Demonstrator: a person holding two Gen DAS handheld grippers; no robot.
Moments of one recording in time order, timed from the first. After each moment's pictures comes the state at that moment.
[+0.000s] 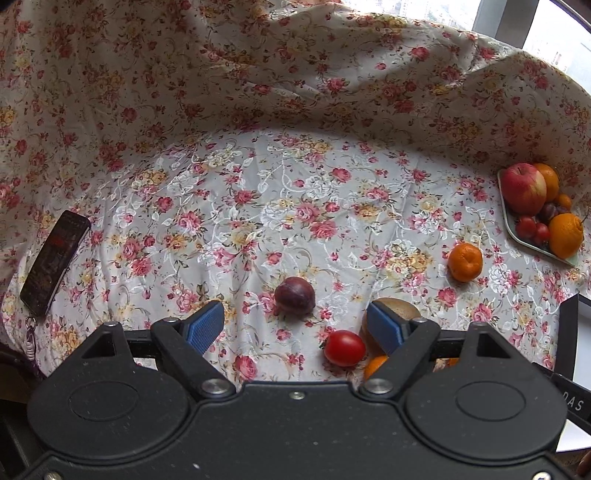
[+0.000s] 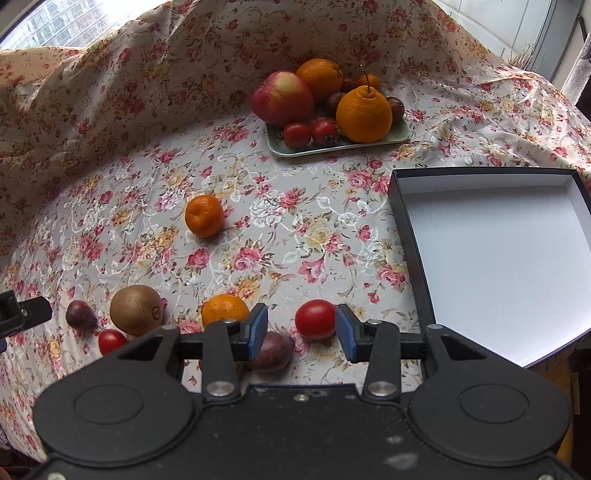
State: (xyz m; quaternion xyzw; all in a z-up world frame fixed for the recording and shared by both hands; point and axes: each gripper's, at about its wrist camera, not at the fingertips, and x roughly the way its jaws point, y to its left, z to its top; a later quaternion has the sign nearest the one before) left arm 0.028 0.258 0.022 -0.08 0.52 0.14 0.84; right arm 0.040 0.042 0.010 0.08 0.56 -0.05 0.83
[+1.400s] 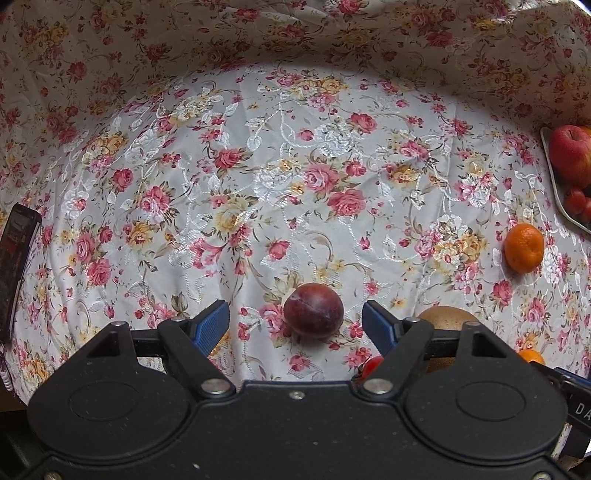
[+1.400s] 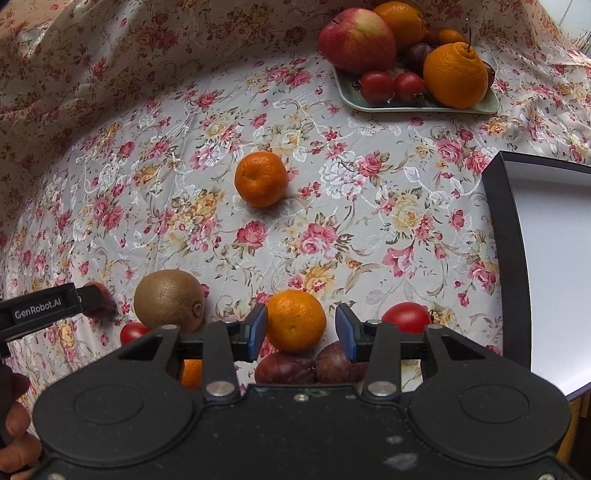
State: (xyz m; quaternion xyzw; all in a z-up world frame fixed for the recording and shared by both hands) left arm 0.088 0.287 -0.052 -0.09 0.60 0.11 0.78; right arm 0.097 0.082 -0.043 0.07 0.63 0.00 0.77
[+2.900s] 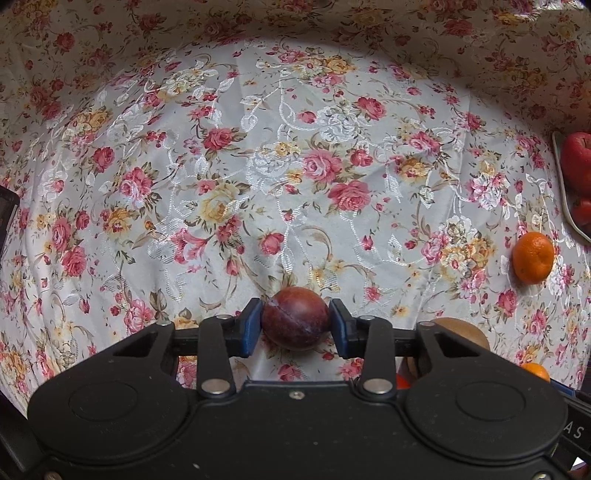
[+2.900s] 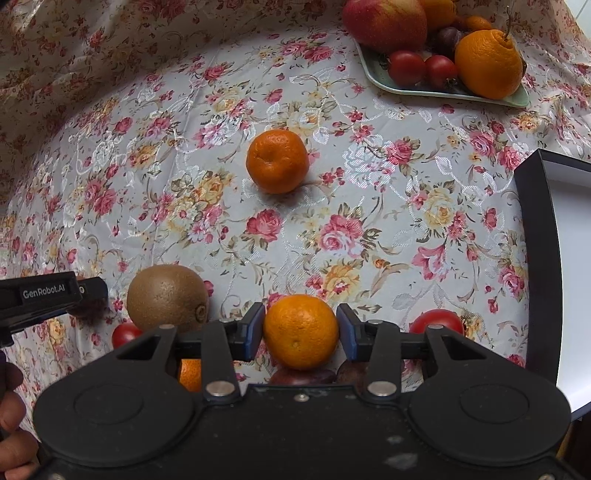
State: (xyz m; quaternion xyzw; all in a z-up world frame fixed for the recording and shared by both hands) left arm 0.102 0.312 -0.085 -0.12 0.62 0.11 0.77; right arm 0.107 0.100 -0.068 0.06 0.65 0.01 0.76
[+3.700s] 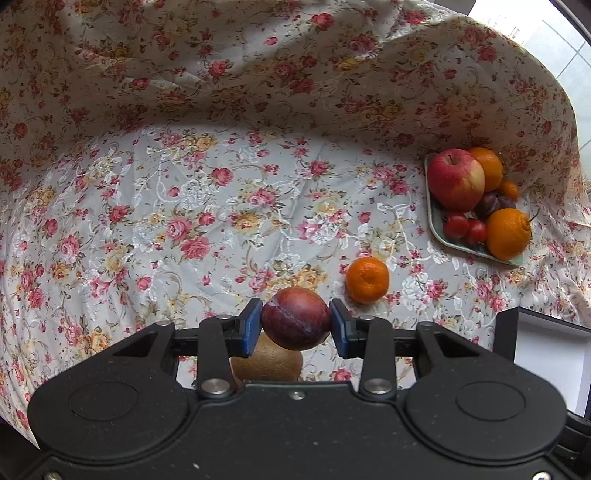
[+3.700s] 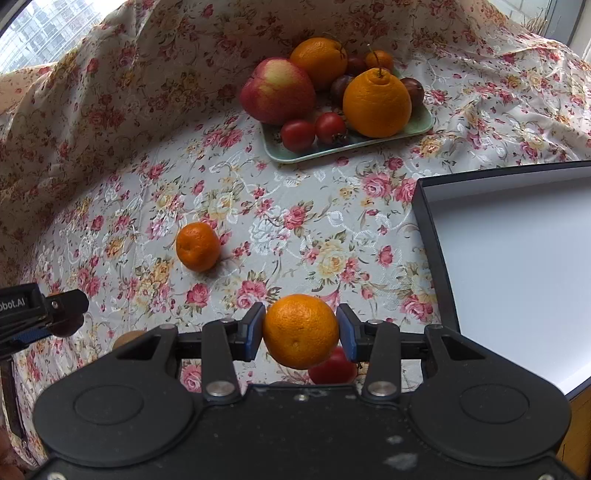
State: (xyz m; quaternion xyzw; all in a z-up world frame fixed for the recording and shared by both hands) left arm 0.112 0.199 0.003 -0.11 0.56 0.03 0.82; right arm 0.099 -0.006 -0.019 0.14 0.58 -0.06 0.80
